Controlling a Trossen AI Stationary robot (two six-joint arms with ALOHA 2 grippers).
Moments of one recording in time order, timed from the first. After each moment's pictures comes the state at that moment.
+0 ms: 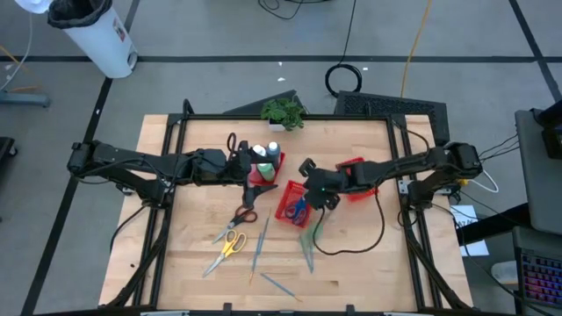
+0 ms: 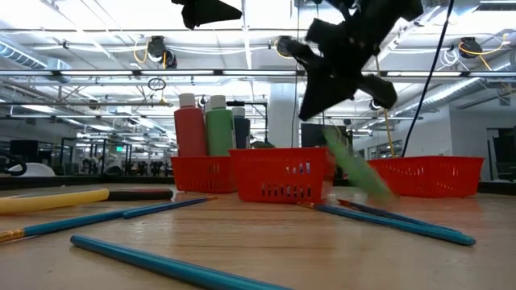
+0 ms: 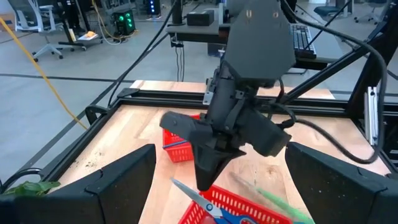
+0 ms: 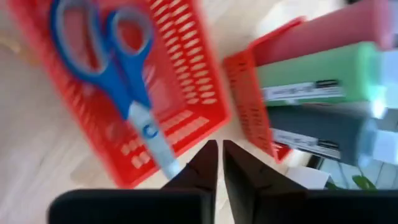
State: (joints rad) left arm -0.07 1.24 0.96 0.06 -0.18 -0.03; right arm 0.05 1.53 1.04 -0.40 0.27 -0.92
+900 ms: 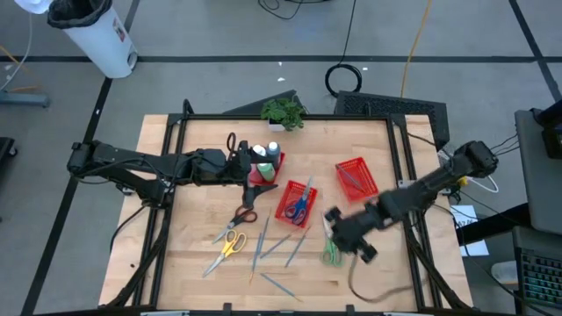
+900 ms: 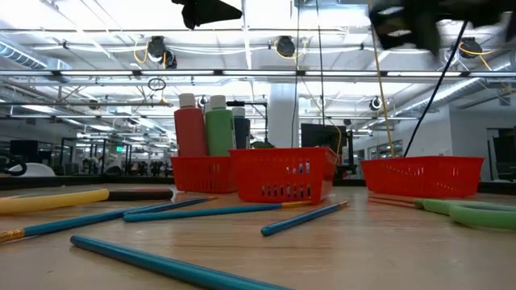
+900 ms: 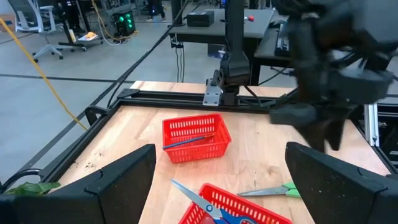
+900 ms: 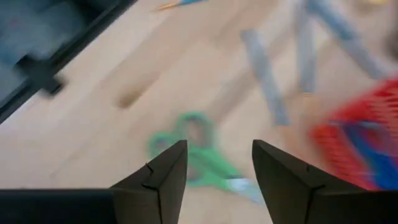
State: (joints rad) left arm -0.07 1.24 0.96 0.06 -0.18 -0.03; right arm 0.44 1.38 0.99 -0.57 -0.10 -0.23
